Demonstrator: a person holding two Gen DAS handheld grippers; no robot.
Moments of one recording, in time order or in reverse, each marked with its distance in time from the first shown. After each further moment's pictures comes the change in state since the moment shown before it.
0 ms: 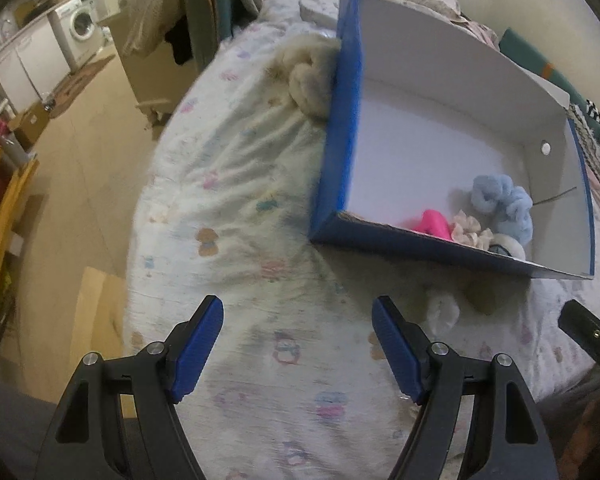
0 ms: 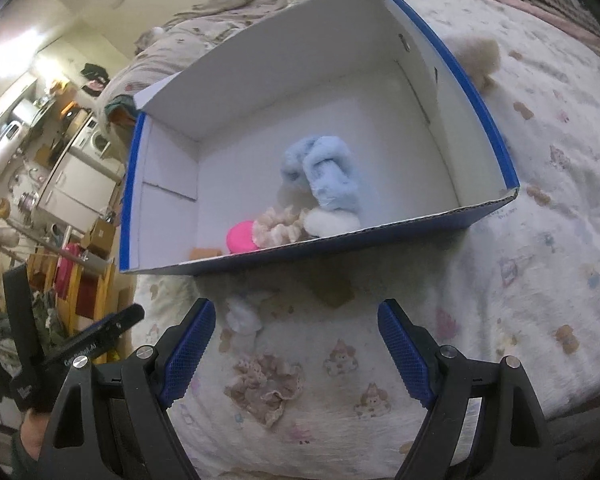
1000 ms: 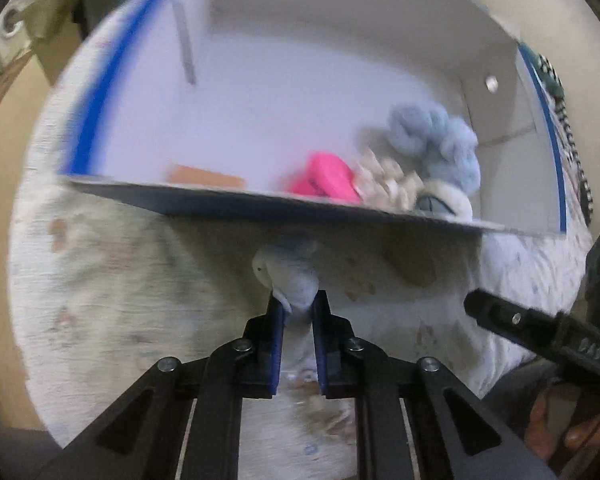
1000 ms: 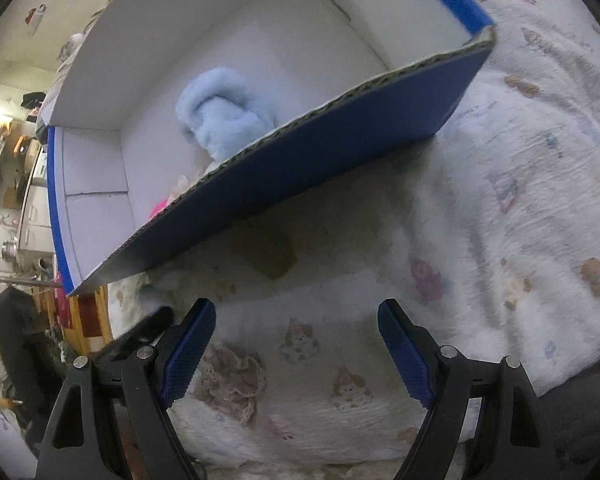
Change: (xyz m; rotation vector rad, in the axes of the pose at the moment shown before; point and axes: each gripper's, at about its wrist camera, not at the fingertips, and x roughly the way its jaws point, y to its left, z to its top) left arm 0.045 -0.063 -0.001 0.099 0.123 -0.193; right arm 0.055 -0.047 -0.003 0.251 0.202 -0.039
